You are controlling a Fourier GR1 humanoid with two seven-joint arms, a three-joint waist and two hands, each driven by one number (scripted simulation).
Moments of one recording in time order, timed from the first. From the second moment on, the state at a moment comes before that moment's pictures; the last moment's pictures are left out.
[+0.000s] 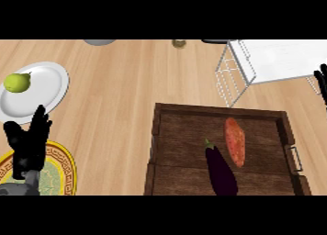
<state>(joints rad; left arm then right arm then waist) -0.04 0.41 -0.12 -1.35 0.28 0.44 0.13 -0.13 -0.50 -0.04 -1.61 -0.26 -0.09 -0.15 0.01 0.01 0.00</state>
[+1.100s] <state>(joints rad) -0.11 0.39 -0.16 -1.61 0.24 0.37 0.07 -0.52 -0.50 0.31 -1.64 -0.48 0.43 0.41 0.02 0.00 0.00</state>
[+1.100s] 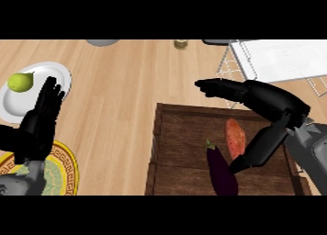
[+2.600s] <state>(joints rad) -0.10 0.36 -0.13 -1.65 0.18 0.35 0.12 -0.71 -0.53 0.85 -1.83 0.16 0.62 0.87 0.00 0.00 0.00</state>
